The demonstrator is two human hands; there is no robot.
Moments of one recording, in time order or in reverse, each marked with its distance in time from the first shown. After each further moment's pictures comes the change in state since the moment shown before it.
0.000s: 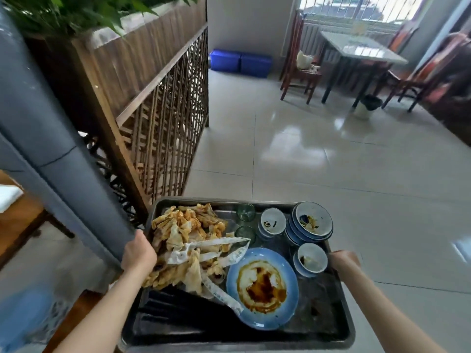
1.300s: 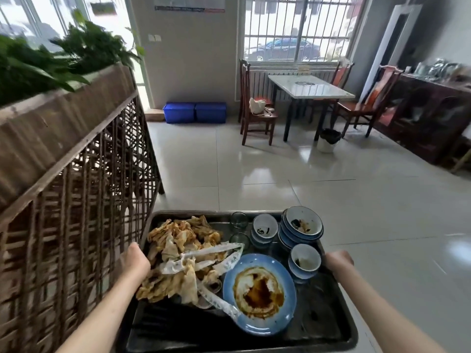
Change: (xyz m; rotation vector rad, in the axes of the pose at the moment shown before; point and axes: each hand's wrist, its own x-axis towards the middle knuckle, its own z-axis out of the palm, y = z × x) left_hand 0.247 0.500 0.066 0.042 0.007 0.217; right_hand 0.344 -0.330 -0.131 0.128 0.112 0.020
